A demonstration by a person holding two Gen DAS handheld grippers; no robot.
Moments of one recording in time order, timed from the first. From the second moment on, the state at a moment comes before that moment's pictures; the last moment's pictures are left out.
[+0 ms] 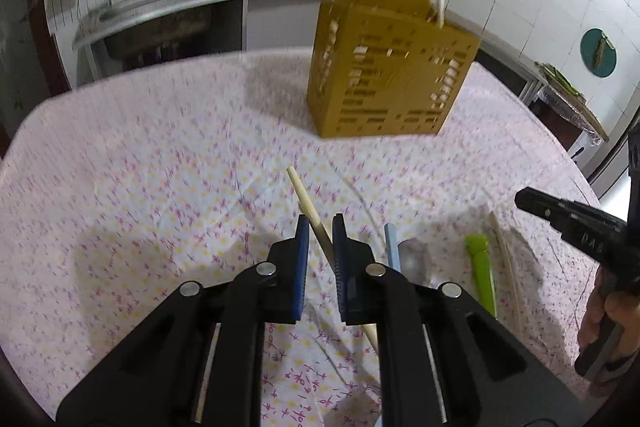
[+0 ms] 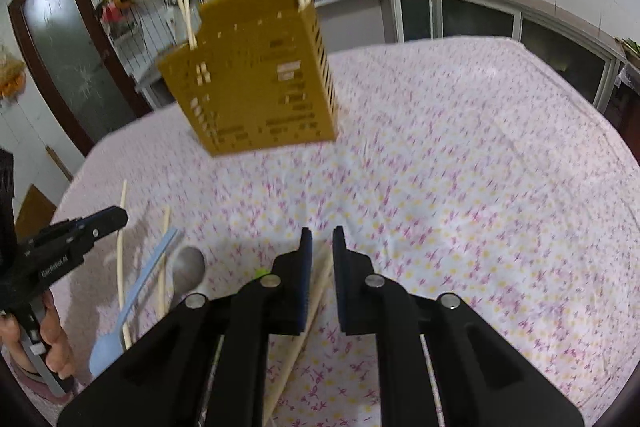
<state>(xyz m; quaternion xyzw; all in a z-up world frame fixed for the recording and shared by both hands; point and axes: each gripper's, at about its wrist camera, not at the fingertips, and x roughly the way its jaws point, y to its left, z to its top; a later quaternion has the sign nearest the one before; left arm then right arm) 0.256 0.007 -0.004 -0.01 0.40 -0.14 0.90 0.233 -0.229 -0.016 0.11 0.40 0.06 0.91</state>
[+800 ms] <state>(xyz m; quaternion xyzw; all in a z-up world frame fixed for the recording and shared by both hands) 0.258 0.003 -0.019 0.01 0.42 -0.13 0.90 0.249 -0.194 -0.052 0.07 0.50 0.04 0.86</state>
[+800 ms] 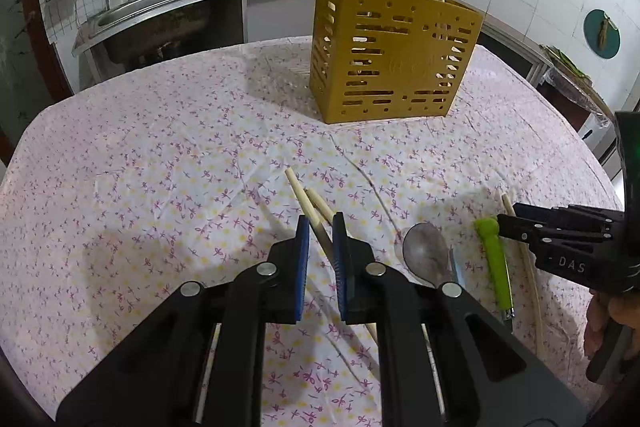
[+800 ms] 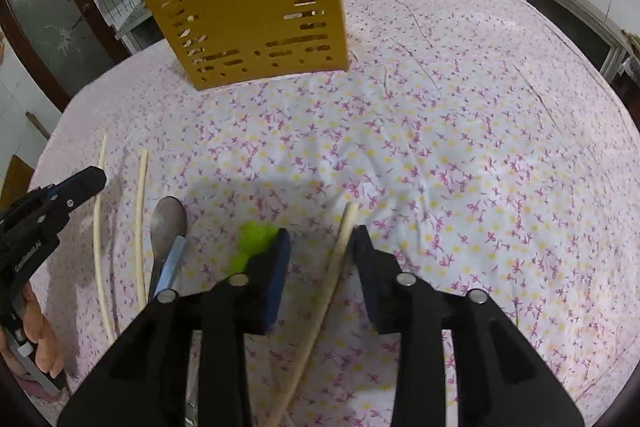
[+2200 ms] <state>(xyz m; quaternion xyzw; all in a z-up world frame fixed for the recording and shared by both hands) 0.252 -0.028 0.083 0.02 0.25 -0.17 0.95 0.232 -0.253 0.059 0.12 0.21 0.11 0.96</state>
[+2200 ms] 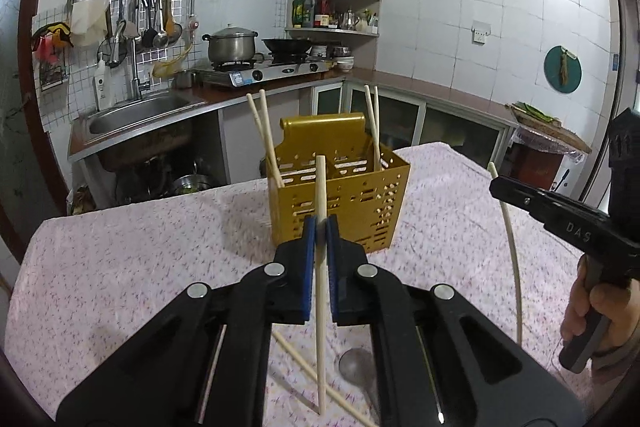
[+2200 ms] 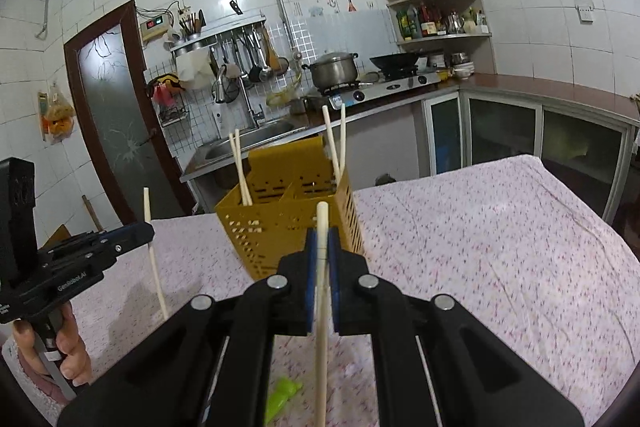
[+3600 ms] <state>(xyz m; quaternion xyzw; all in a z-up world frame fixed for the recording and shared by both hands) 0.391 -0.037 0.147 -0.03 0.13 -0.18 0.98 0.396 -0.220 0.139 0.09 -0.02 0.13 0.99</state>
